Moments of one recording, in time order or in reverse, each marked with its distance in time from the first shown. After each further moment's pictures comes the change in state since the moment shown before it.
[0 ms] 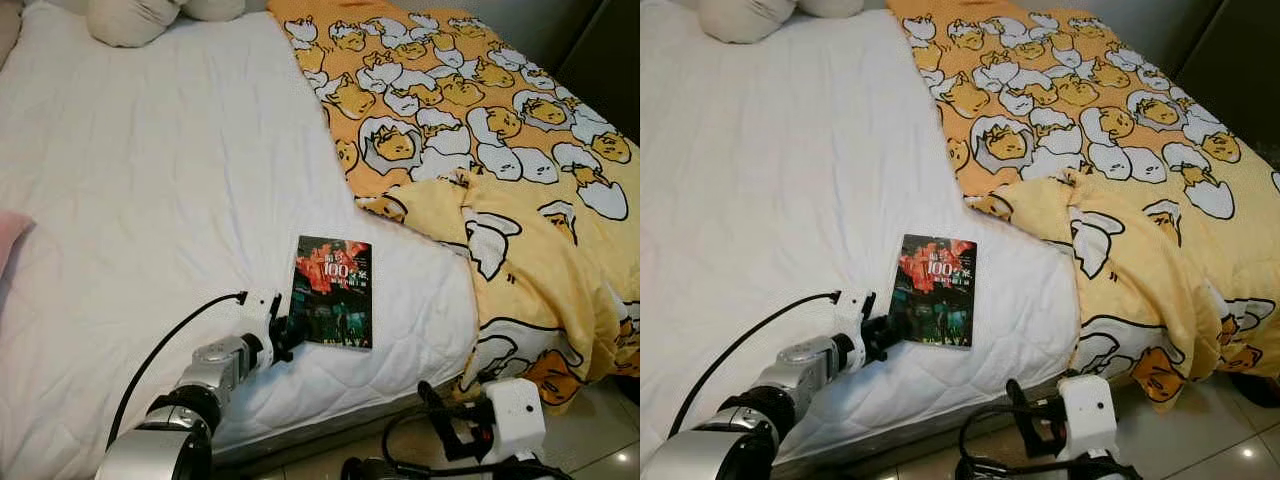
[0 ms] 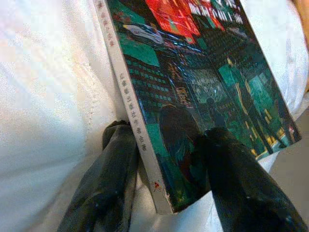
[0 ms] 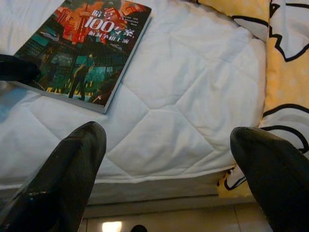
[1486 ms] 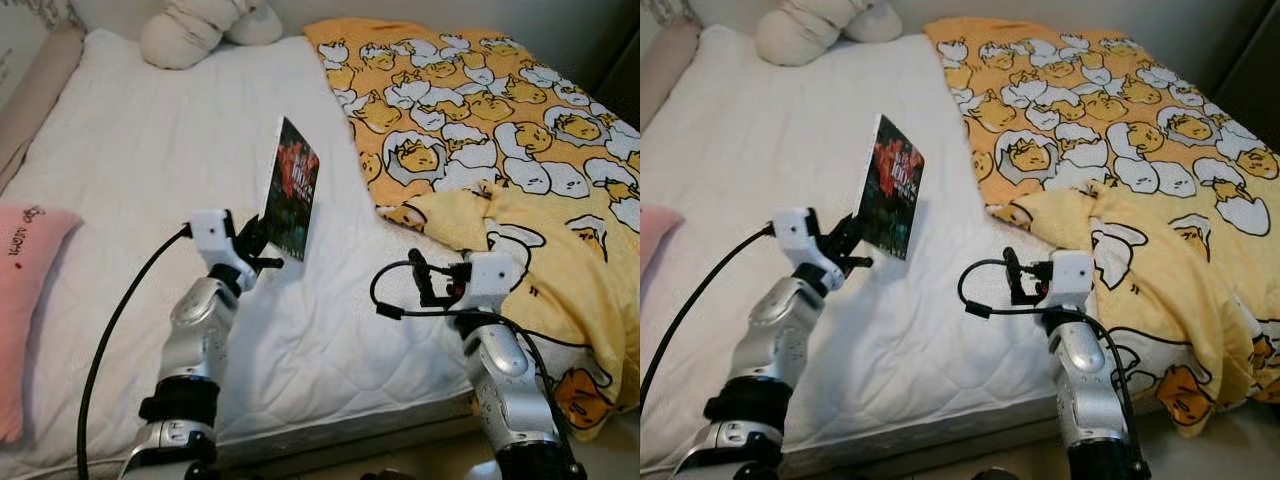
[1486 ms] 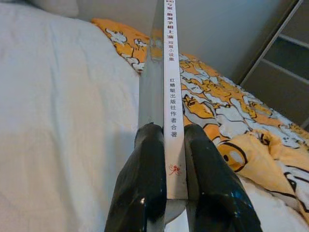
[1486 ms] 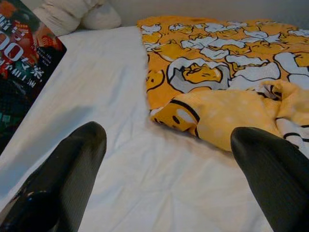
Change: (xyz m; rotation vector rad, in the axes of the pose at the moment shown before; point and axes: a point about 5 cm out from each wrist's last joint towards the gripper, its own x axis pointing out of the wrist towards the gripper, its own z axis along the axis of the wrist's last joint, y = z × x) left arm -0.036 -0.007 0.115 0.028 -0.663 0.178; right arm 0.129 -0.026 0.081 0.079 -0.351 -0.090
